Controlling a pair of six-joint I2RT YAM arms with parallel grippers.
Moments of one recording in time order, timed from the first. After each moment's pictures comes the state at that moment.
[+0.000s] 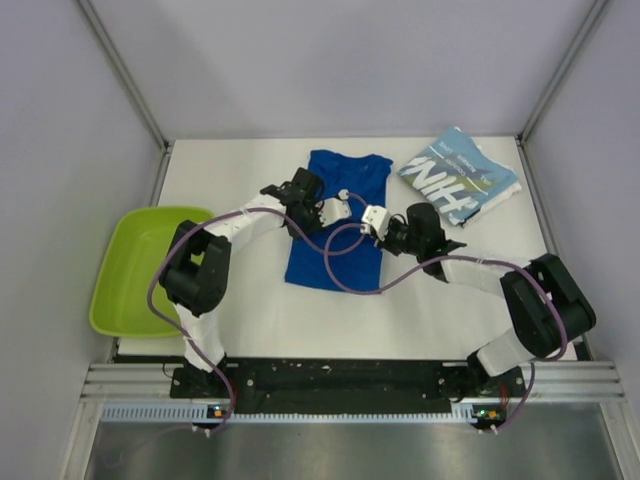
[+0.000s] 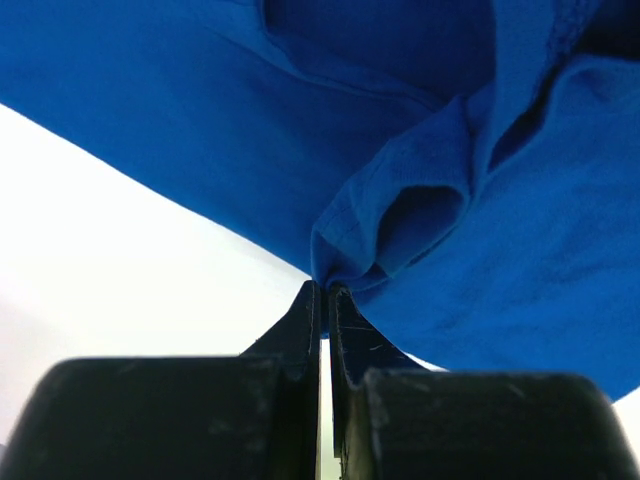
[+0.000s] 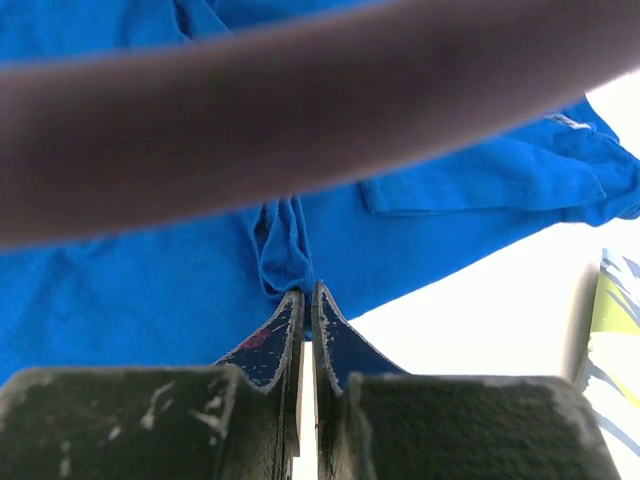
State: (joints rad) left arm -0.53 1.86 1.38 -0.61 0.04 0.75; right arm 0.48 1.50 0.68 0.31 -0.33 -0.65
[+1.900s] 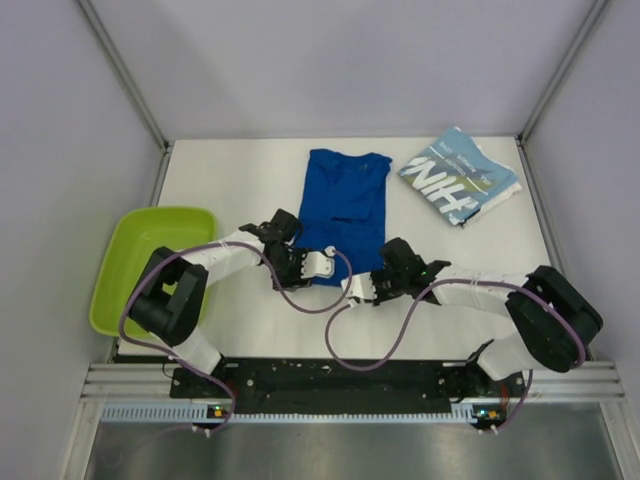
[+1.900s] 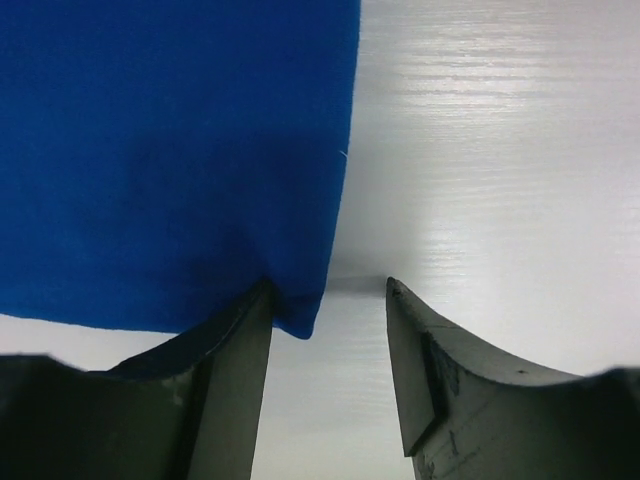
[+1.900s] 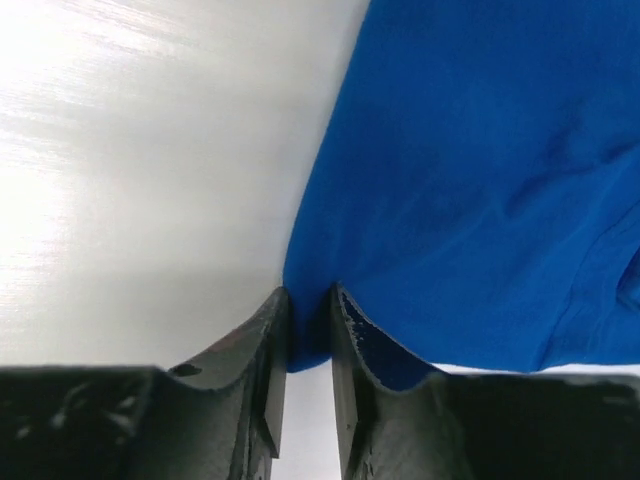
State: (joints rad) left arm -0.52 1.63 0.93 -0.59 0.35 1.04; right arm 0.74 1.43 0.62 -0.12 -0.26 -1.10
